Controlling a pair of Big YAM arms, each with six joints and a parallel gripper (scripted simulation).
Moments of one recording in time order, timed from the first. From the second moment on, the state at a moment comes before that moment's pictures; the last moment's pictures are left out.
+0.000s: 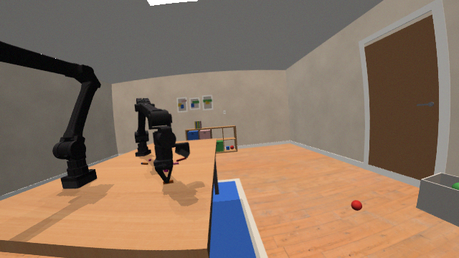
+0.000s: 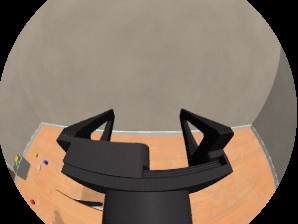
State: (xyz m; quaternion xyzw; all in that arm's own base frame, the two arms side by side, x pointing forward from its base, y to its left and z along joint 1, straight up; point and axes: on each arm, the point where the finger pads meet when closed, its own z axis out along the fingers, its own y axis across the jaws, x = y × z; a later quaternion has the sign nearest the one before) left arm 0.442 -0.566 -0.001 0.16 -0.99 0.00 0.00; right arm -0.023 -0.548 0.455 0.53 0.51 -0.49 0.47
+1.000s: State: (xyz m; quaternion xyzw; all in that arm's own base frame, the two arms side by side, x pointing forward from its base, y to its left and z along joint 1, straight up) left arm 0.443 -0.566 -0.005 0.16 -0.99 0.00 0.00; right arm -0.023 -0.548 0.455 0.53 0.51 -0.49 0.47
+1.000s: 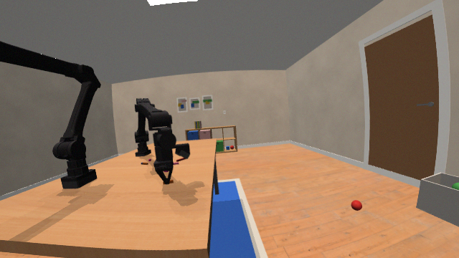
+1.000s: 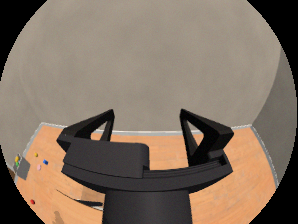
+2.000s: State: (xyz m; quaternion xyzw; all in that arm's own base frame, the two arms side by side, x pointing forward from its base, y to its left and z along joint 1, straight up) left arm 0.443 -0.567 -0.005 0.16 -0.99 0.00 0.00; right arm -0.023 -0.548 0.455 0.53 0.51 -0.49 0.47
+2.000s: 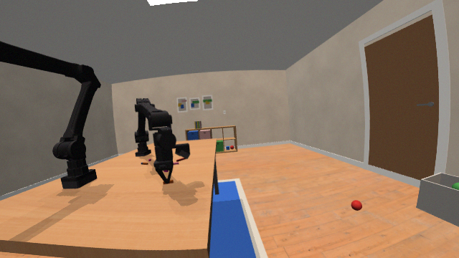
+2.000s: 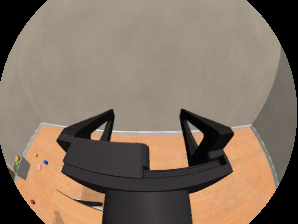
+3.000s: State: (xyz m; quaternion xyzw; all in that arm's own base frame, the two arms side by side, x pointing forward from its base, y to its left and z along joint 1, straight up) left arm 0.439 -0.562 -0.002 0.16 -0.99 -0.01 0.01; right arm -0.023 -0.548 0.455 0.53 0.51 -0.49 0.47
